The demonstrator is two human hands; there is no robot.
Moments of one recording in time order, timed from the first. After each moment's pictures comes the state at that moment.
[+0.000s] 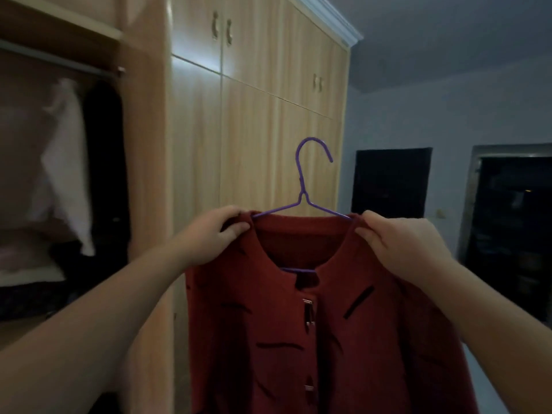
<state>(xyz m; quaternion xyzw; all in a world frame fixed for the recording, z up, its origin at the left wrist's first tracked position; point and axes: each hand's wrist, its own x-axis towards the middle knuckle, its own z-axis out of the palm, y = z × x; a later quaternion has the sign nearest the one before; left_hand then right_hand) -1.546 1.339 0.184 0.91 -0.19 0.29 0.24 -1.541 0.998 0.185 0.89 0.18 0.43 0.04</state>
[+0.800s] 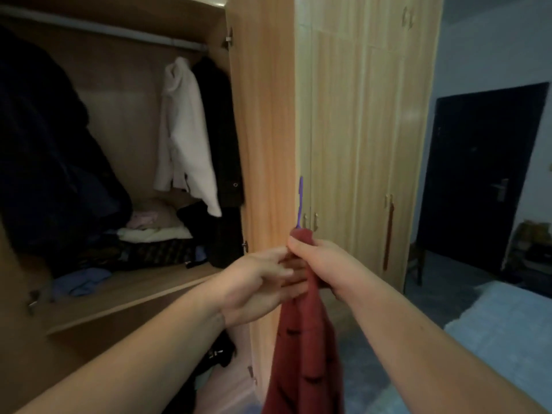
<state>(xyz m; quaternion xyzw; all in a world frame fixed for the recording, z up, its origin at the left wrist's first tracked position) -1.709 1.541 0.079 0.59 -0.12 -0.10 0.80 -1.631 1.405 0.084 0.76 0.17 -0.10 -0.62</state>
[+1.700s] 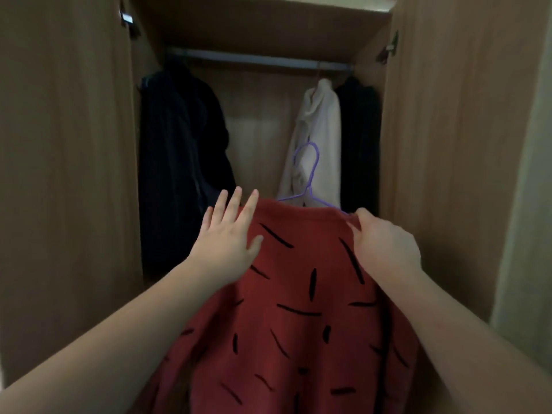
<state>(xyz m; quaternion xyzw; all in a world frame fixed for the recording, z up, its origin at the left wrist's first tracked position) -1.600 1.868 0.132 0.89 0.22 0.39 -0.06 -1.408 1.668 0.143 0.83 0.37 0.37 -0.22</state>
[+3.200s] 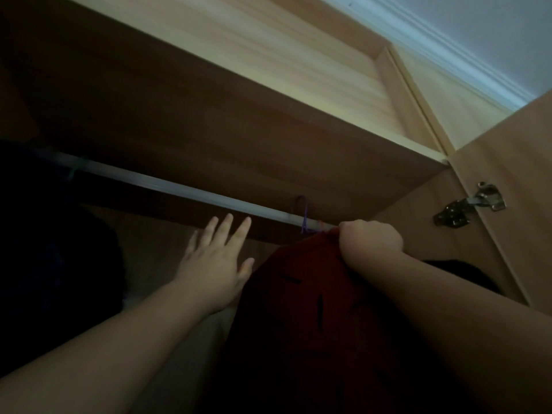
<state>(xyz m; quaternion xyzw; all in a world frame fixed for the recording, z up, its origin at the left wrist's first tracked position) -1.201 2.272 0.484 0.80 0.12 0.58 -0.12 -1.092 2.044 0.542 0.82 0.15 0.55 -0.06</state>
